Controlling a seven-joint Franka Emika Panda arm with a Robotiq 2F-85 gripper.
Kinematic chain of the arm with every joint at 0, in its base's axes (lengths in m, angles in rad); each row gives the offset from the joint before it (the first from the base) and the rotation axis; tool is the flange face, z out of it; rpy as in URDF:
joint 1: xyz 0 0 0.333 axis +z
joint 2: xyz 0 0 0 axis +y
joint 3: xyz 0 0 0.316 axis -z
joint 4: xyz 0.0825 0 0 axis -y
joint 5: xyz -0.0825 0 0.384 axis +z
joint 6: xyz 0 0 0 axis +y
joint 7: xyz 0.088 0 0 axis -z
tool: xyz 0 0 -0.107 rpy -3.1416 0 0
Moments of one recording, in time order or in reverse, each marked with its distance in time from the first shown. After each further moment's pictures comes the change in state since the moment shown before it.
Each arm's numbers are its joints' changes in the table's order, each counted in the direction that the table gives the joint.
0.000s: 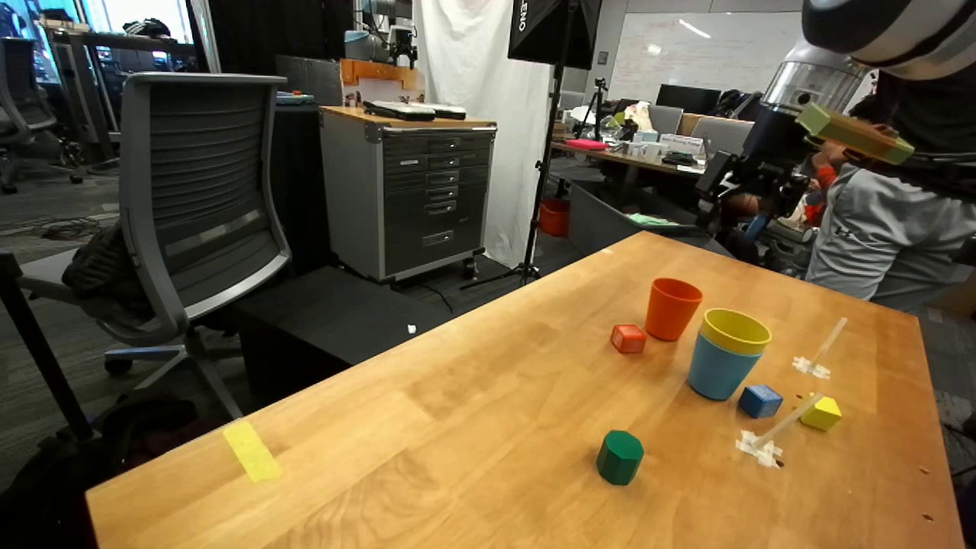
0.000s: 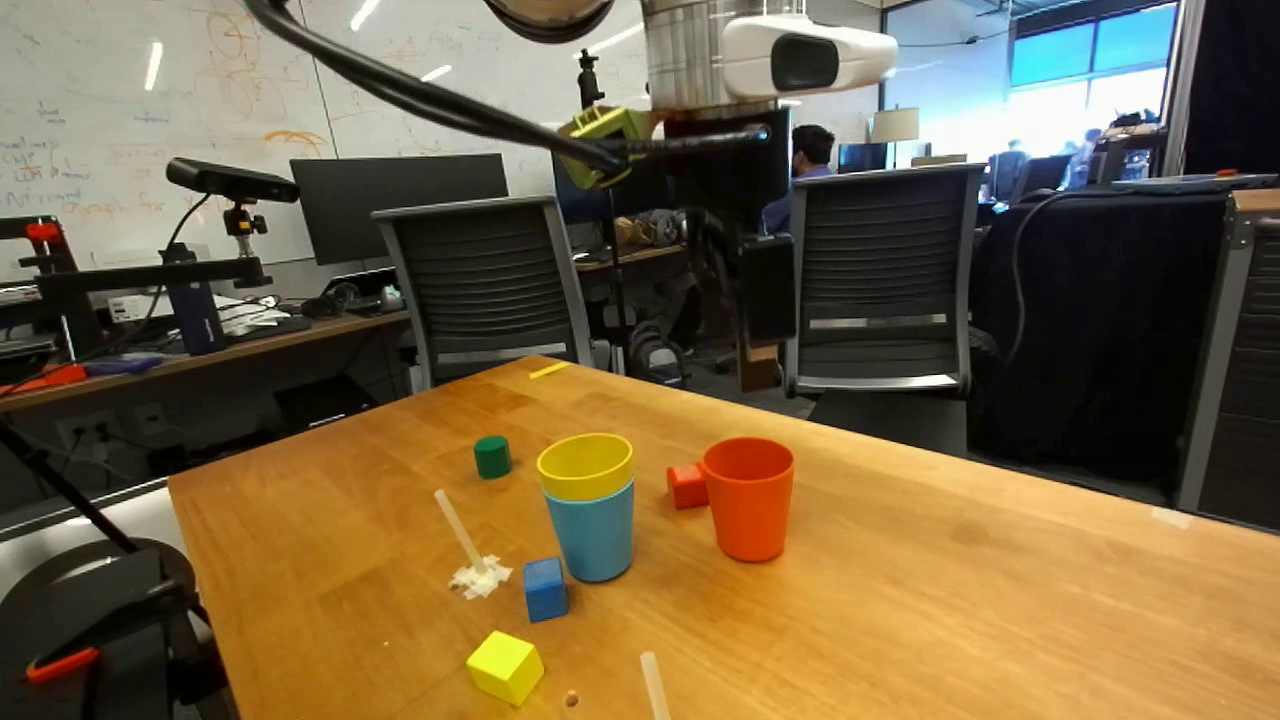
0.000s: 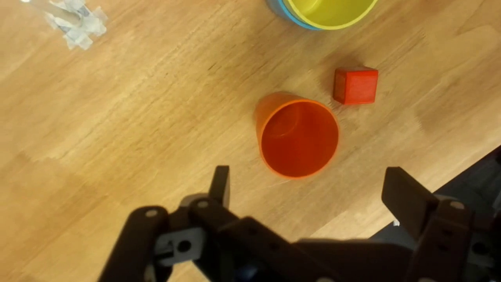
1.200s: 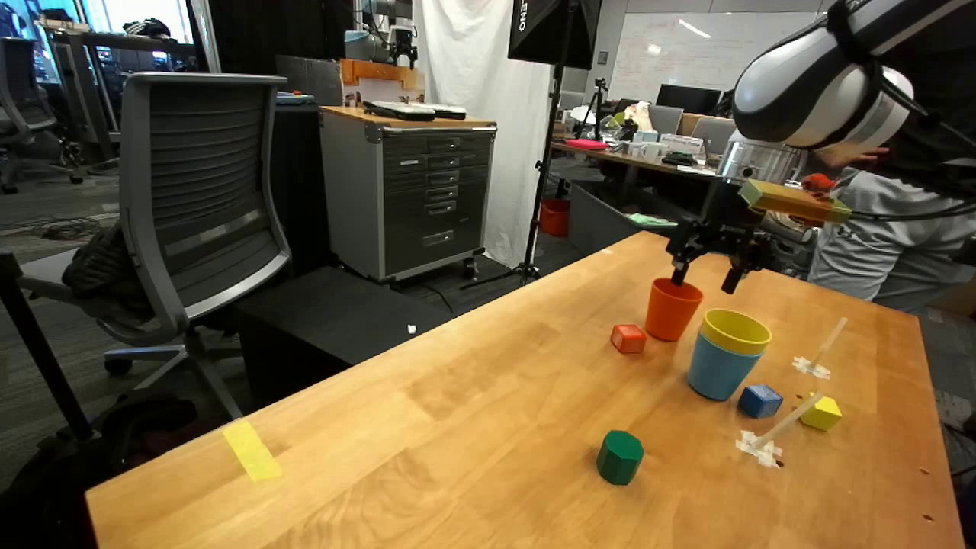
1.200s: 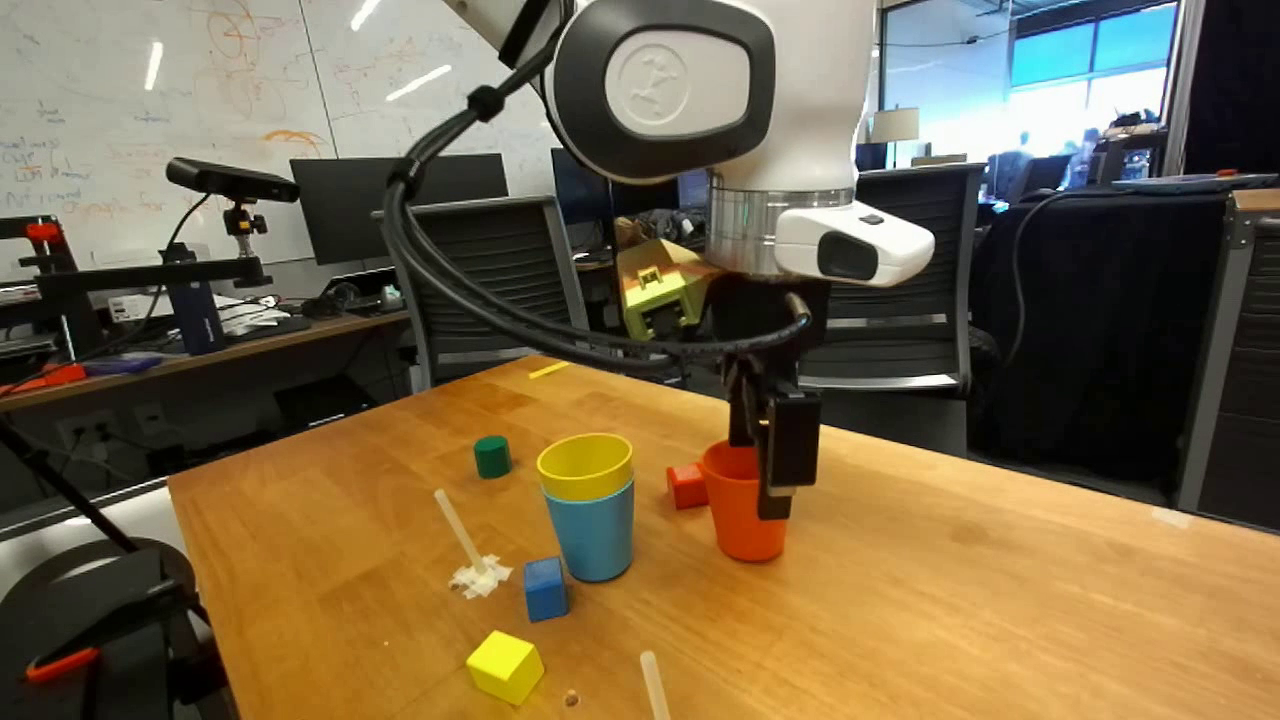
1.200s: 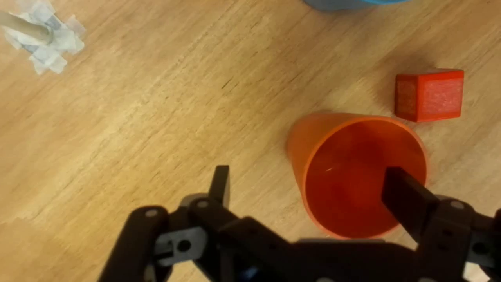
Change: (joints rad) arm -0.005 0.240 -0.001 0.124 -0.001 -0.001 0.072
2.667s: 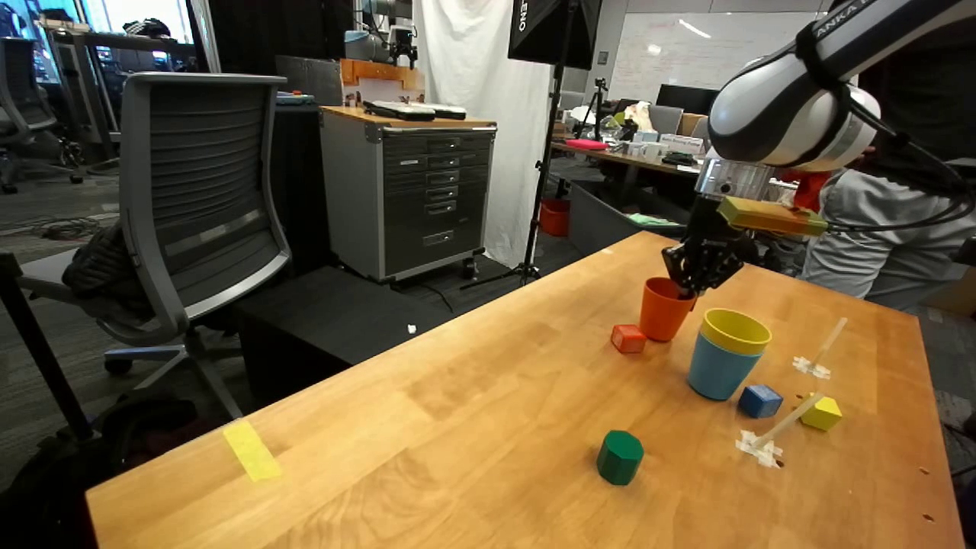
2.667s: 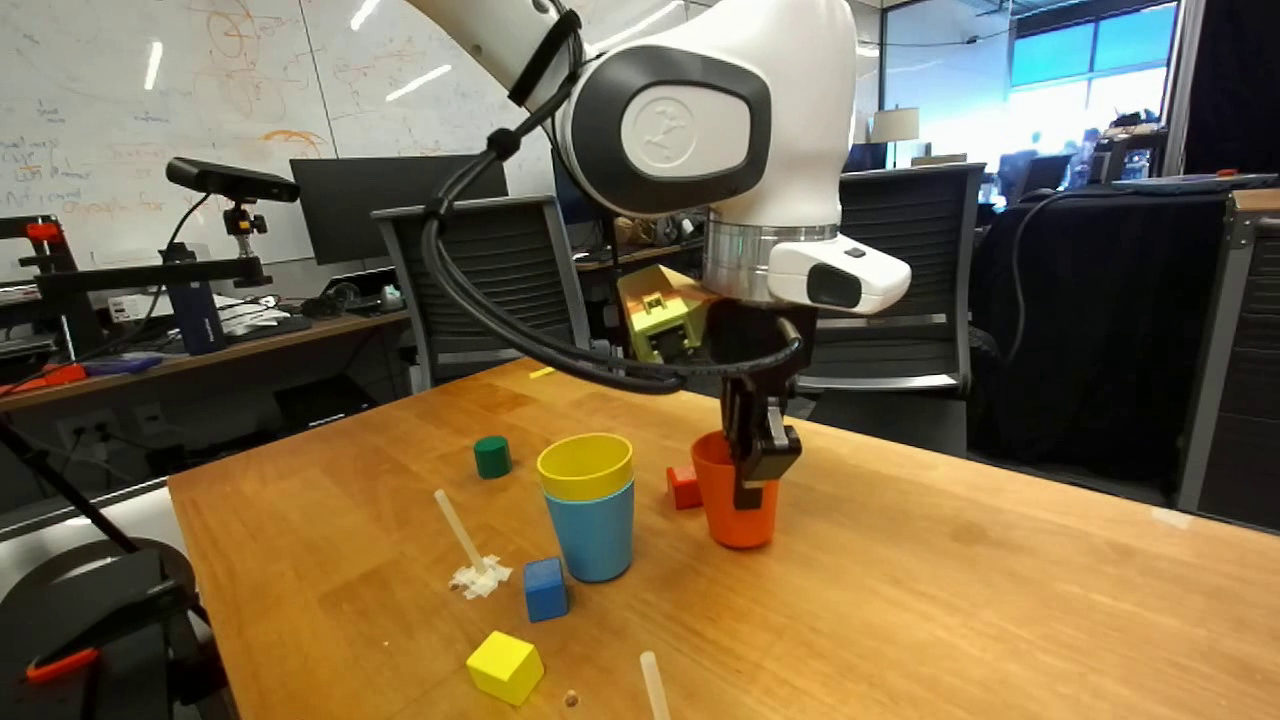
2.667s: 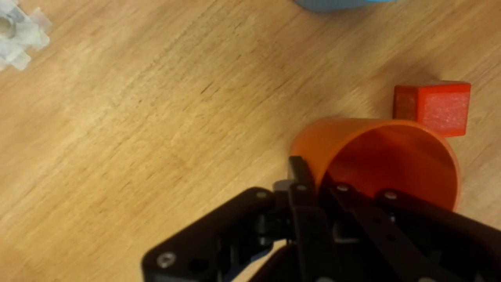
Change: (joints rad) arm 0.027 0.057 -0.007 0.038 -0.023 0.001 0.016
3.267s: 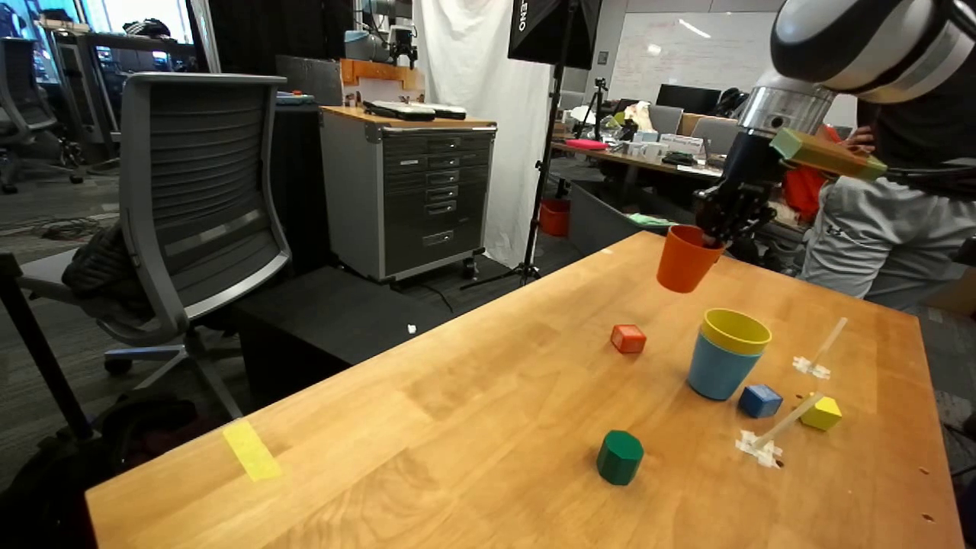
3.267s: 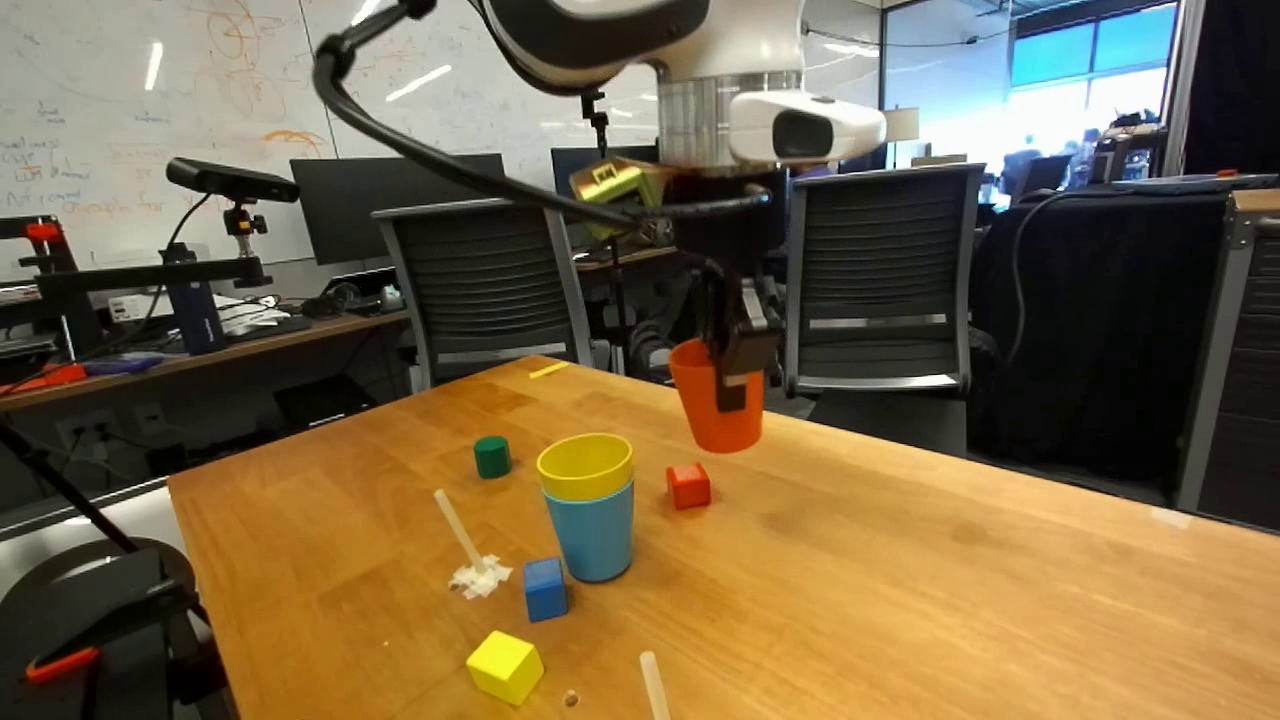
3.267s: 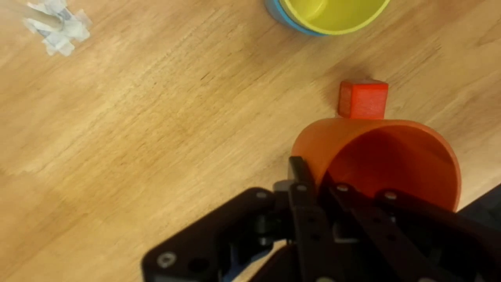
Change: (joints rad) arm -0.001 -0.236 0.000 -0.137 0.003 -0.001 -0.069
